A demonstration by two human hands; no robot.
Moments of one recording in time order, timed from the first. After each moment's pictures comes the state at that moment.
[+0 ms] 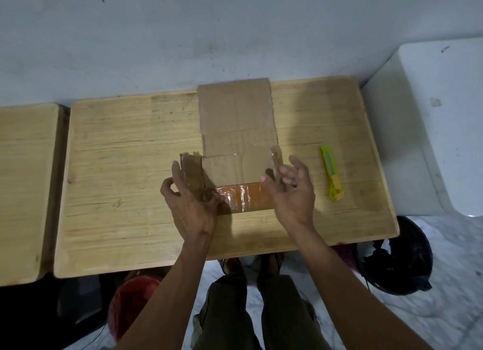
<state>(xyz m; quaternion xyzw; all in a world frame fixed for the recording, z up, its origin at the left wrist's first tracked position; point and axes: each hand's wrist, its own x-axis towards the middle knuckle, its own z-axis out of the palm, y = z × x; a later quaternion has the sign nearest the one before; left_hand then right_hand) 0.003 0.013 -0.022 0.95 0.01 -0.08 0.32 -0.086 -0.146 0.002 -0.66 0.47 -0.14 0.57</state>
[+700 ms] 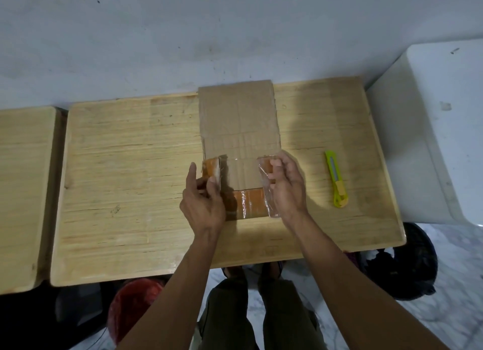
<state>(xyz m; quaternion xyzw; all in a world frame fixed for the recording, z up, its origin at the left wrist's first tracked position) 0.009 -0.016 -0.029 0.89 0.05 -0.05 0.45 -0.051 -0.156 -0.018 -0.61 0.47 -0.09 0.63</state>
